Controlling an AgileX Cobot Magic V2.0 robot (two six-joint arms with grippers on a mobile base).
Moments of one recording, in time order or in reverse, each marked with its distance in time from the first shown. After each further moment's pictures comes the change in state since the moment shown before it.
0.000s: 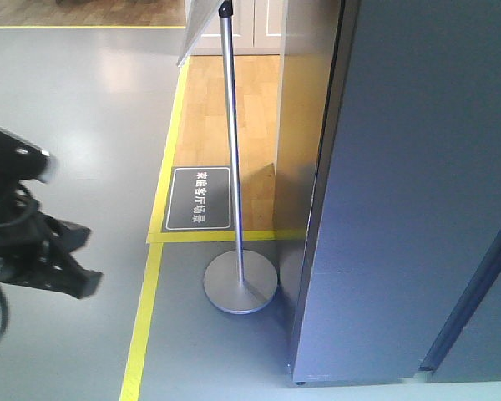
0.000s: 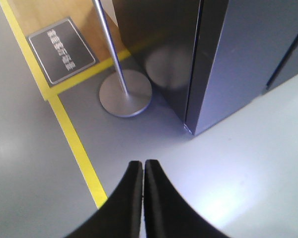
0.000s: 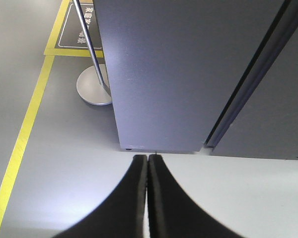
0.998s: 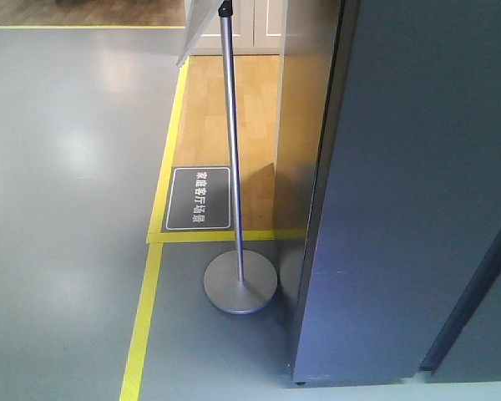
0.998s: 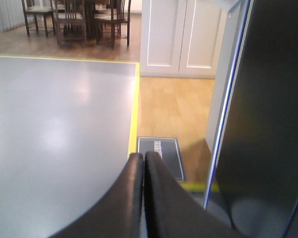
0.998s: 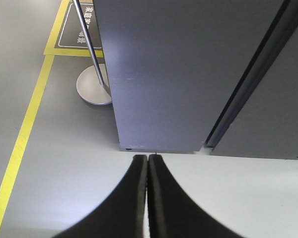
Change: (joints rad) left arm 0.458 -1.106 0.856 -0.052 -0.393 -0.115; right arm 0.000 0.000 0.000 0.000 0.000 0.000
